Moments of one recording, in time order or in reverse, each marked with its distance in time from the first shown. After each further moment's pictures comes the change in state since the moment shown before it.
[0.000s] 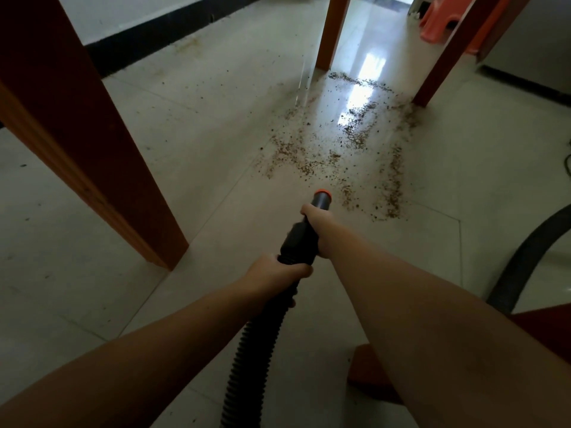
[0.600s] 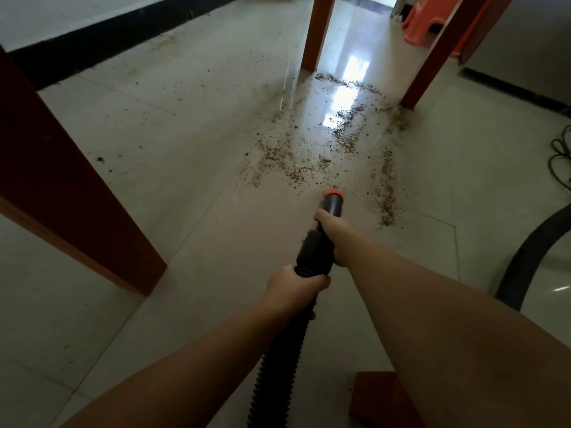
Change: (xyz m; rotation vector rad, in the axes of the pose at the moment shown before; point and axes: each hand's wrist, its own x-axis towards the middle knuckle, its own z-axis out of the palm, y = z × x) left_hand 0.054 0.000 0.030 -0.060 -0.041 0.050; right_hand 0.054 -0.006 -0.026 0.063 0.062 -0.009
